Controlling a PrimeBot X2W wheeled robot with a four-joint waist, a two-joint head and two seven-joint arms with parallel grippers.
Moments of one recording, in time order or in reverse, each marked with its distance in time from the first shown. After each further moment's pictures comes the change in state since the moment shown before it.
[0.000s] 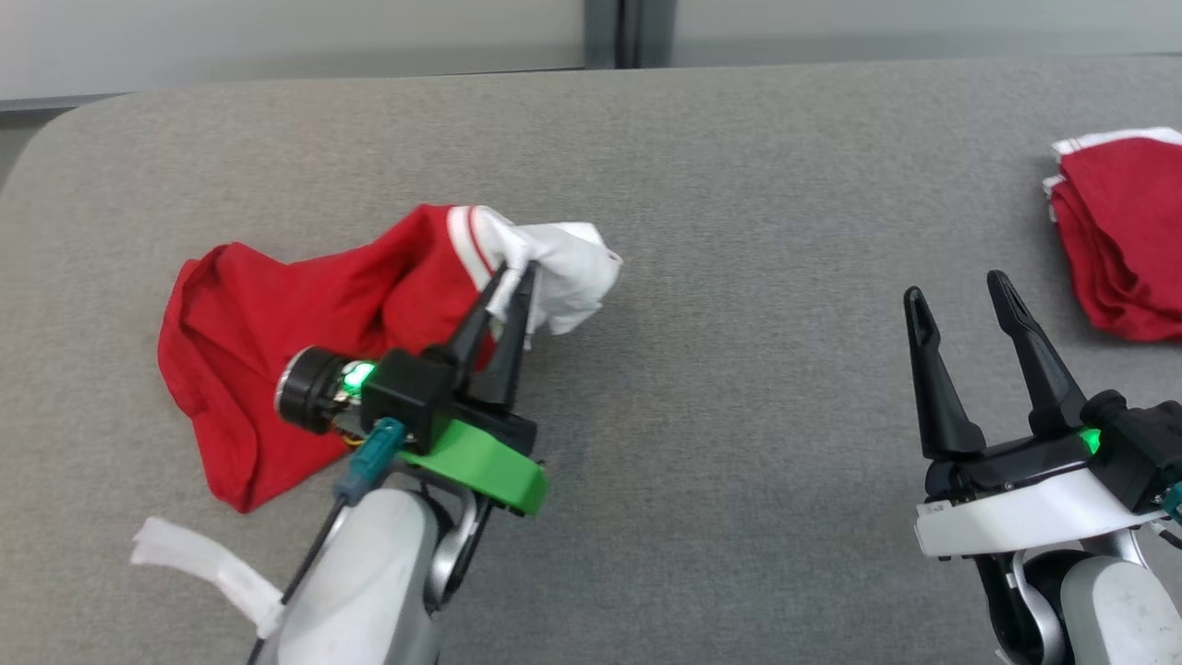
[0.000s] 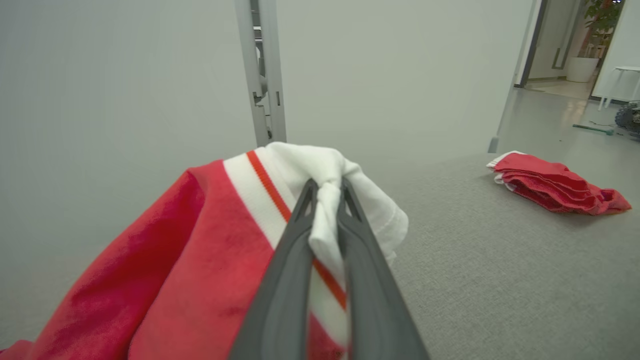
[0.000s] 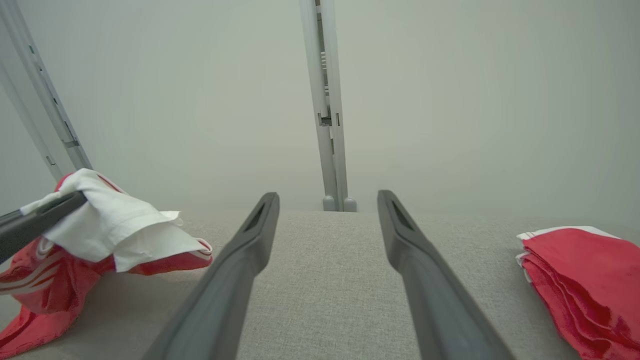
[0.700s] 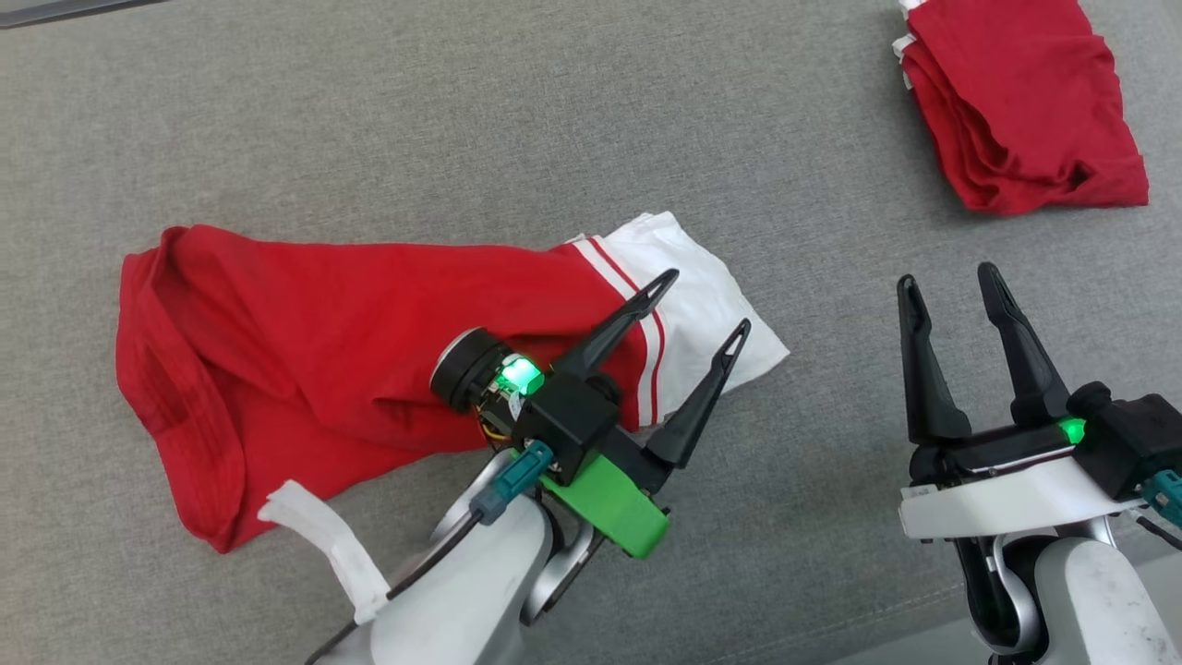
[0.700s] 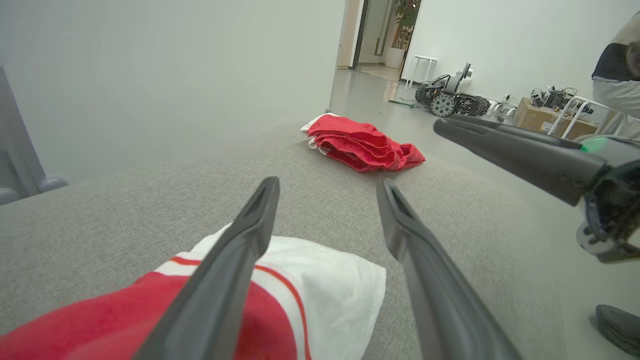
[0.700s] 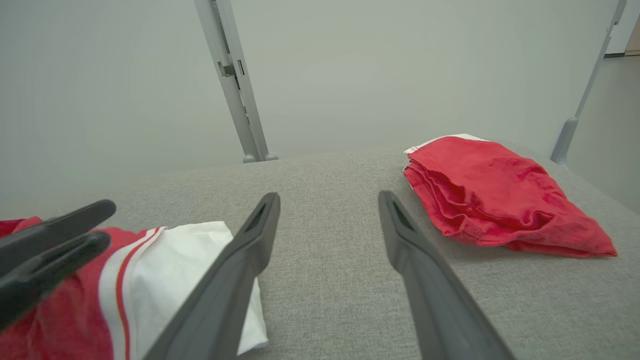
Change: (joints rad) left arm -0.127 -0.010 -0.340 0.059 -0.081 -0.006 -0.050; right arm -0.051 0.031 -0.001 0.111 0.022 0.000 -0.097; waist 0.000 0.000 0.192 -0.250
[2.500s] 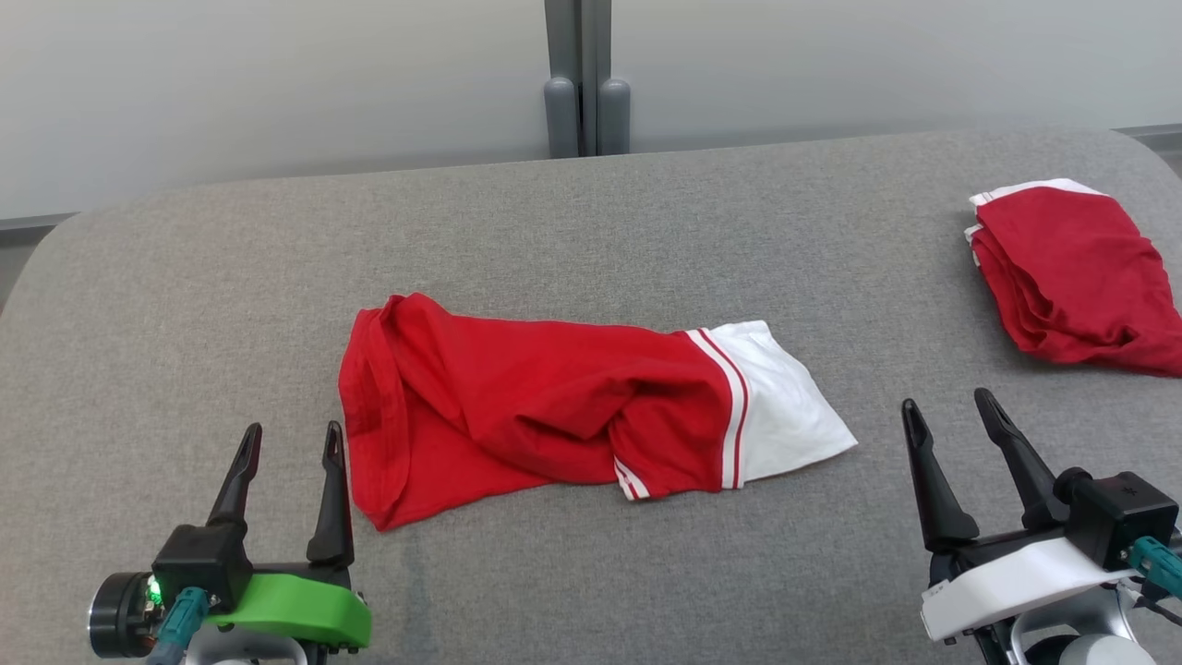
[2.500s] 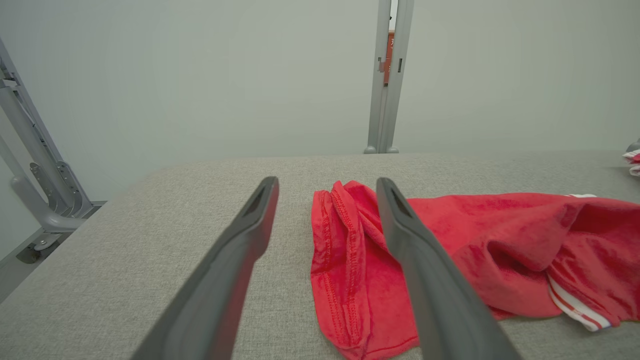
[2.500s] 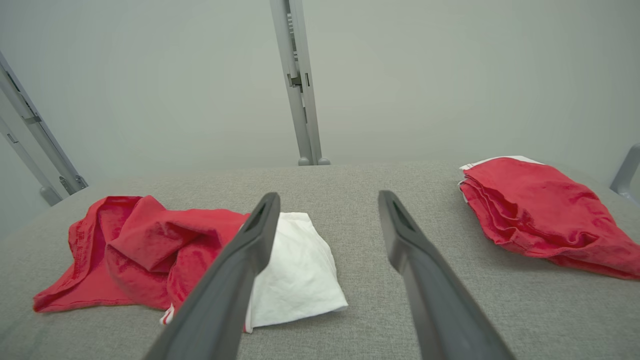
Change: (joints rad) left arm 0.451 0.220 0.455 -0.124 -0.104 0.232 -0.011; right arm 0.184 -0.036 -0.019 -0.004 -0.002 0.000 0.122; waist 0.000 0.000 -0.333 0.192
